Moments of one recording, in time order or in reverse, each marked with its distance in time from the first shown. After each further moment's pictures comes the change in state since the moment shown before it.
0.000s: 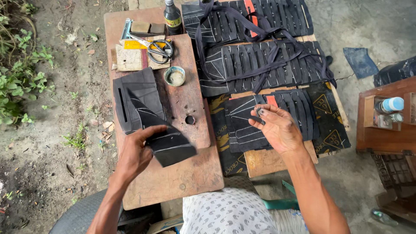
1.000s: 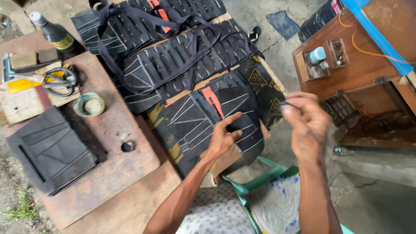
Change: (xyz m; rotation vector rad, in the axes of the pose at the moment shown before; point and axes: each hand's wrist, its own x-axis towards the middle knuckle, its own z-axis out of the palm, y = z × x) left_hand 0.111 0.081 0.400 -0.637 -0.508 0.244; right_hand -0.119 -0.084 -0.099 -0.618 0.513 -0.765
